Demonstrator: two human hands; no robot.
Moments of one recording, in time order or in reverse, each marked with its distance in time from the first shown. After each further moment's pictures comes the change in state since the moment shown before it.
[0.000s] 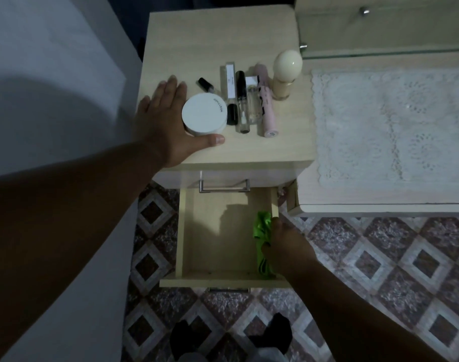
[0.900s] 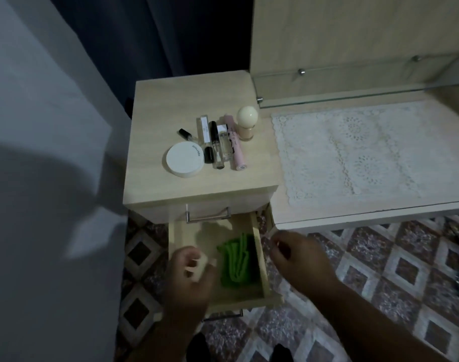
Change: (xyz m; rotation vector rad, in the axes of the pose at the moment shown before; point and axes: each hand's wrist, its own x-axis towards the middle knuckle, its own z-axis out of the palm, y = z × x) left_hand -0.199 0.068 0.090 -1.003 0.122 -0.441; right_hand -0.063 0.019 -0.059 0.195 0.399 -0.149
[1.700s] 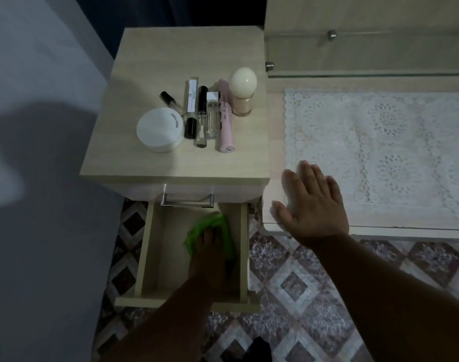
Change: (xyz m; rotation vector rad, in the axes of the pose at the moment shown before) left_hand 0.060 -0.092 0.142 0.757 -0.426 -0.006; right_hand 0.110 0.085 -0.014 -0.442 0.060 -0.157
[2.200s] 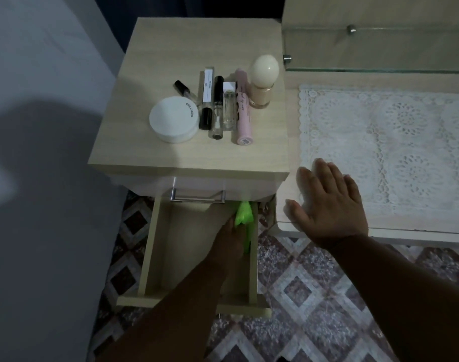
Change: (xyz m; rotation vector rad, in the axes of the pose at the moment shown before) left_hand 0.012 0.039 -0.028 -0.822 0.049 -0.001; right_hand 0.001 0.000 0.002 -0.044 0.027 -0.002
